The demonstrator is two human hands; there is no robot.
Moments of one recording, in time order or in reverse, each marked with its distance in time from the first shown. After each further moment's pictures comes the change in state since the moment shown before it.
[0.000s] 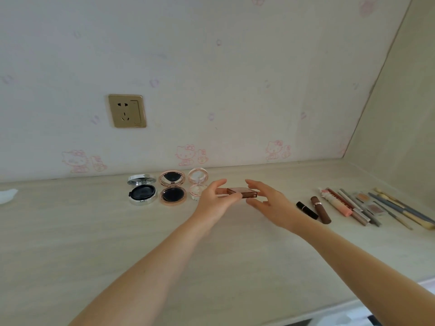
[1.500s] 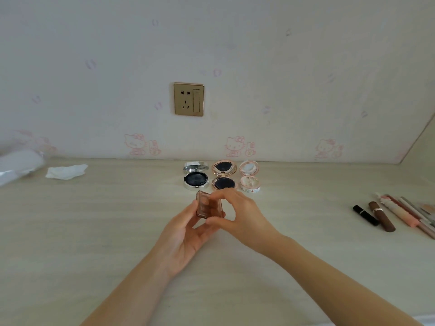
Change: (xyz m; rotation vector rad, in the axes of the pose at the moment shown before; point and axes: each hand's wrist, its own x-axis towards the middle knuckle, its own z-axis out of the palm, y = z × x) left_hand -0.107 -0.027 -0.158 -0.903 0.067 -0.214; right_hand -0.014 -0.153 0.125 0.168 -0.063 -0.362
